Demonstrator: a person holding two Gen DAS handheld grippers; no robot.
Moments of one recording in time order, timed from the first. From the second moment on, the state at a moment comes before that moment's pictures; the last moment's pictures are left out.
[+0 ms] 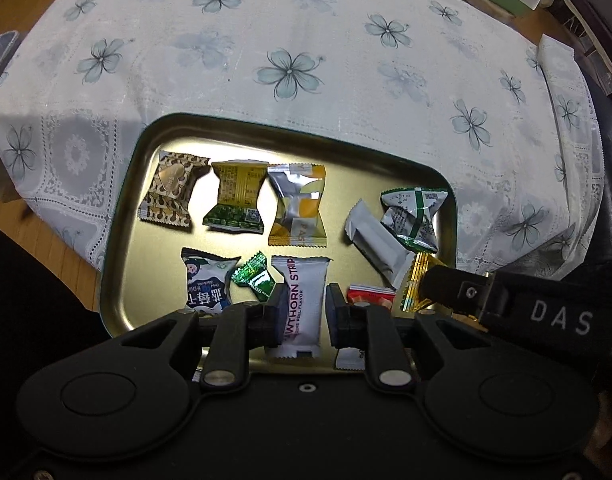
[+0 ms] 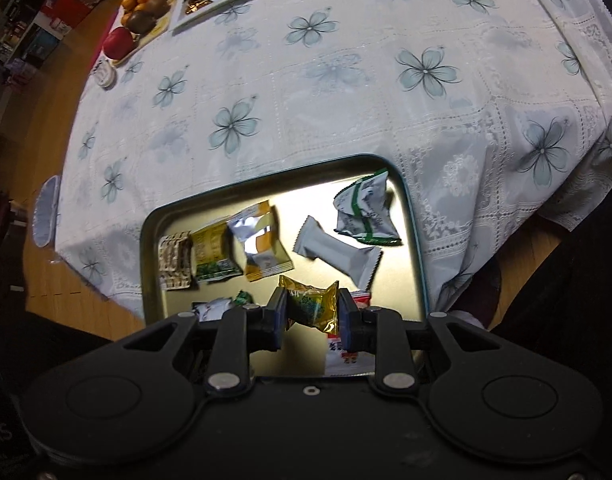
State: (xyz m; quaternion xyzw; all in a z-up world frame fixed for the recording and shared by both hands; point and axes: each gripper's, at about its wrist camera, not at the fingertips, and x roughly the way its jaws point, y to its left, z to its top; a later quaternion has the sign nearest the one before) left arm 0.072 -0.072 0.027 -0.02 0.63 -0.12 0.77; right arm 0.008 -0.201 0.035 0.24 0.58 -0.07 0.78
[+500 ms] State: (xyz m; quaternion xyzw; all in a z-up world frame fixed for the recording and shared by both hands) left arm 0.056 -0.055 0.040 0.00 0.58 -0.08 0.81; right arm 0.003 -0.187 0.049 0.20 0.56 -0.06 0.80
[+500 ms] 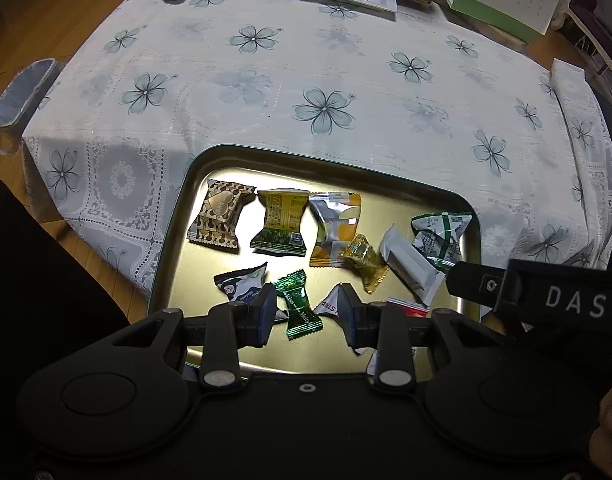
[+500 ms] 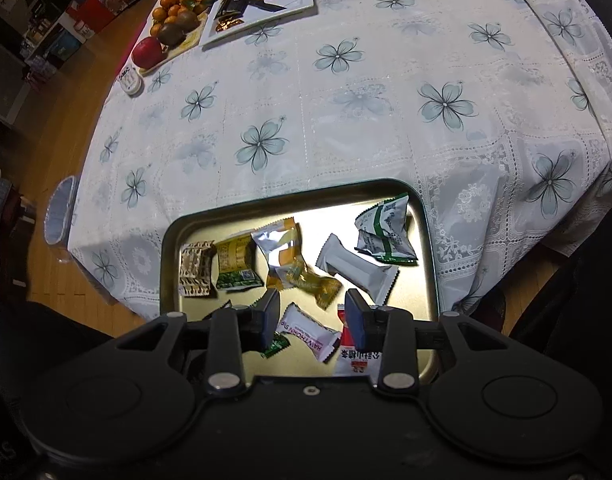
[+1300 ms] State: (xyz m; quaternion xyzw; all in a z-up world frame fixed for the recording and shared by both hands) left arm 0.000 -0.042 -0.006 0.06 0.56 -0.04 0.83; right arm -0.072 -0.169 -0.011 0.09 0.55 -0.10 0.82
